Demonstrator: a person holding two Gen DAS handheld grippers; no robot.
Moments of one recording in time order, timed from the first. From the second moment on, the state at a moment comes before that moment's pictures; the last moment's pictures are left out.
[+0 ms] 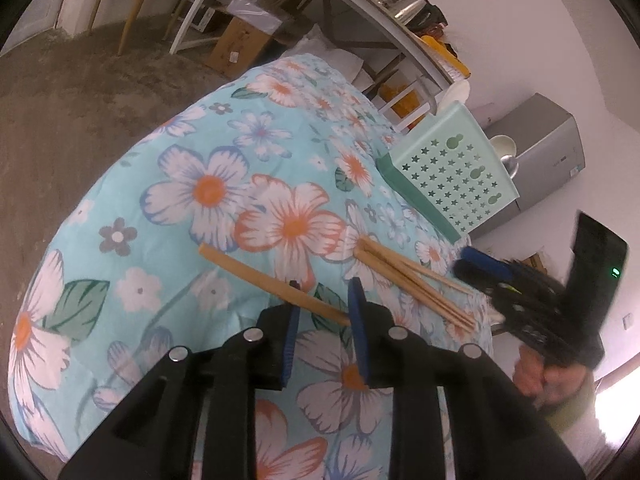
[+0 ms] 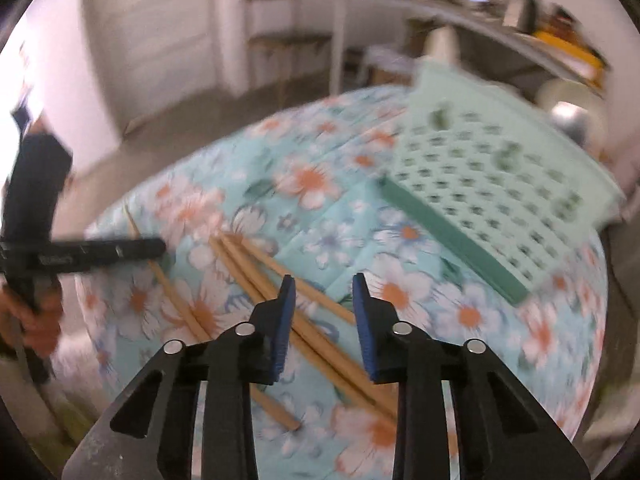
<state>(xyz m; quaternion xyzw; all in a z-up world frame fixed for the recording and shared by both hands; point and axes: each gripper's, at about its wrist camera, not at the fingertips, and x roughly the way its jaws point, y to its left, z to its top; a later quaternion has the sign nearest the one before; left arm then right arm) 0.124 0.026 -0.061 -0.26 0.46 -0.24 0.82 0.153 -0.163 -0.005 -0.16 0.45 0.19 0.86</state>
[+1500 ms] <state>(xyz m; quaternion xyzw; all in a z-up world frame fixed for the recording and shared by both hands) 0.106 -0.019 0.056 -0.09 0.29 -0.32 0.90 0.058 -0.250 0.111 0.07 0.19 -0.07 0.98</state>
